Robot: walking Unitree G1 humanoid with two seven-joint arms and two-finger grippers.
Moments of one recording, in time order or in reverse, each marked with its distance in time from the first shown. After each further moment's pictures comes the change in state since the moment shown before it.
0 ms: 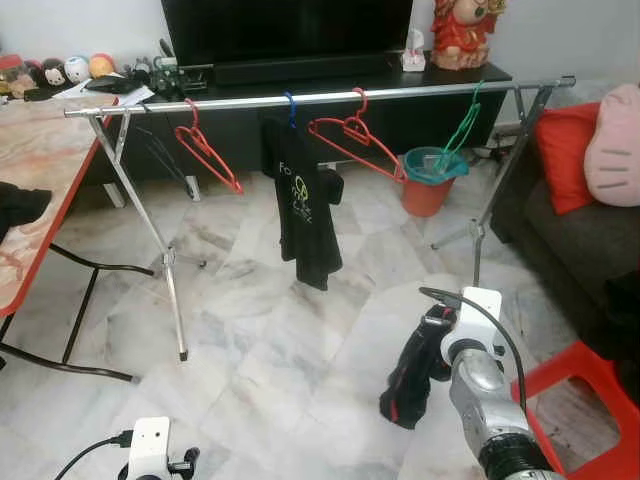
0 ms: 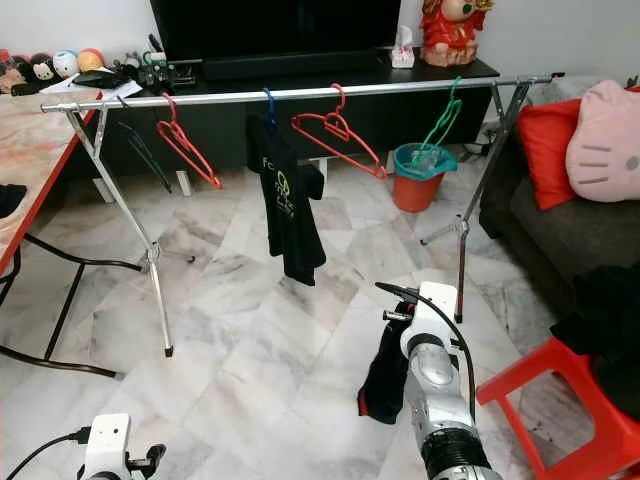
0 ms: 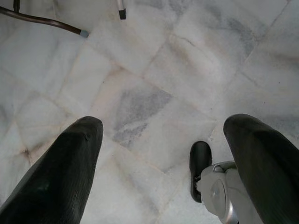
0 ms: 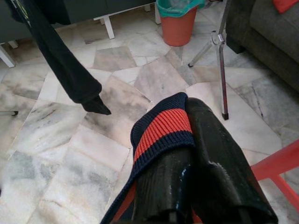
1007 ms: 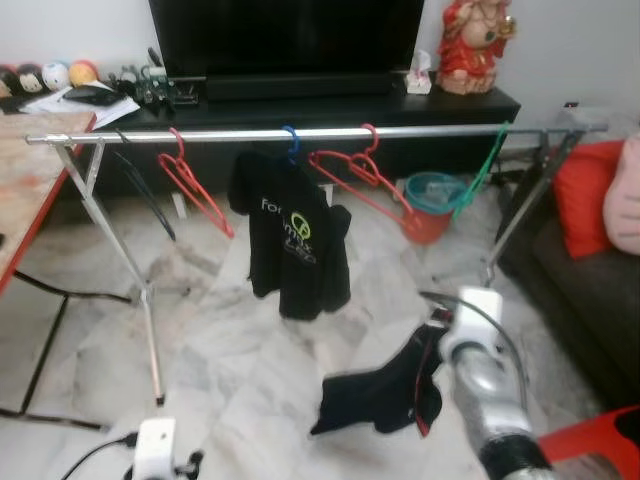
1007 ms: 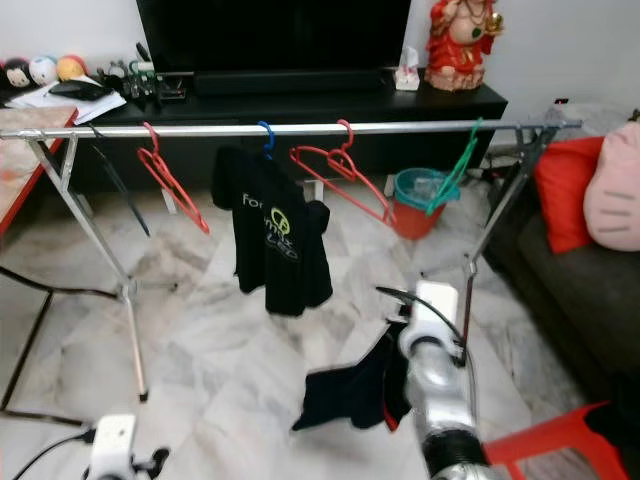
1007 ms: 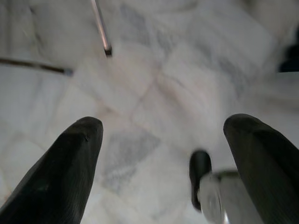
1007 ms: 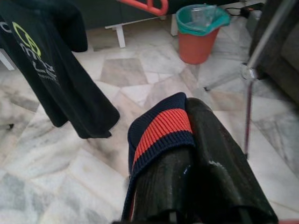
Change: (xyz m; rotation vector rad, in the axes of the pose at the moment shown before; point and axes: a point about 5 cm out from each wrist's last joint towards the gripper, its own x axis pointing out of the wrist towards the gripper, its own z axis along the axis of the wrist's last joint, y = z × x) left arm 0.000 -0.006 -0.001 0.010 0.012 -0.004; right arm 0.000 0.013 0.000 -0.047 -0.001 0.057
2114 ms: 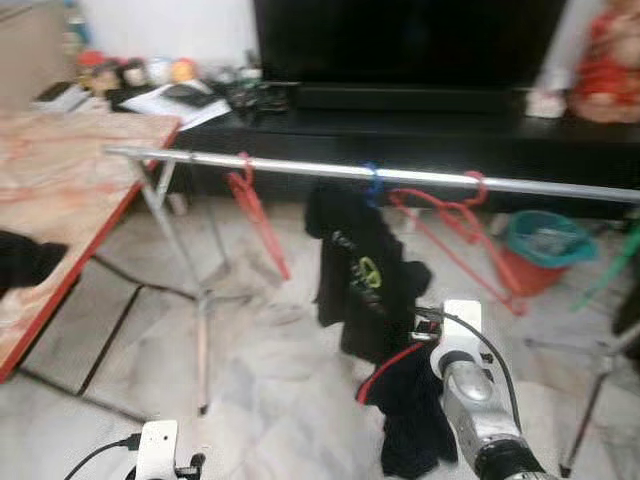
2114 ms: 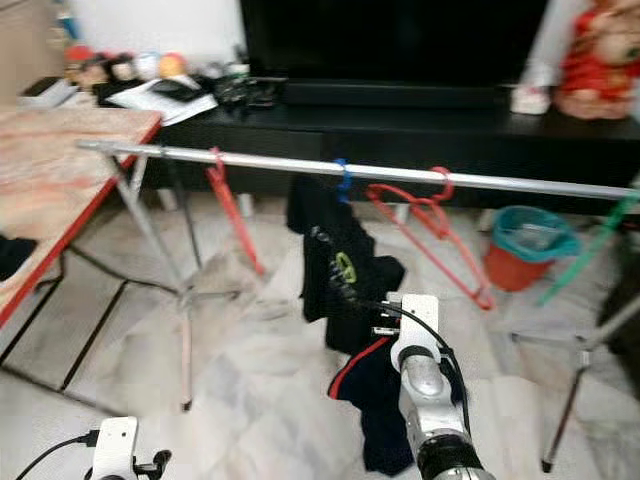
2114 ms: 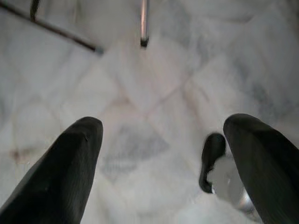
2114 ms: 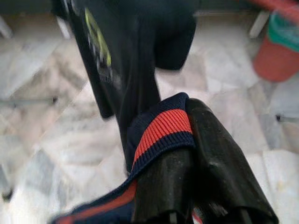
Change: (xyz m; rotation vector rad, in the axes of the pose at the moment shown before) left arm -0.002 -0.011 -0.009 0.001 0.034 -0.021; right arm -0.007 -0.014 -0.032 -0.051 0.091 -0.024
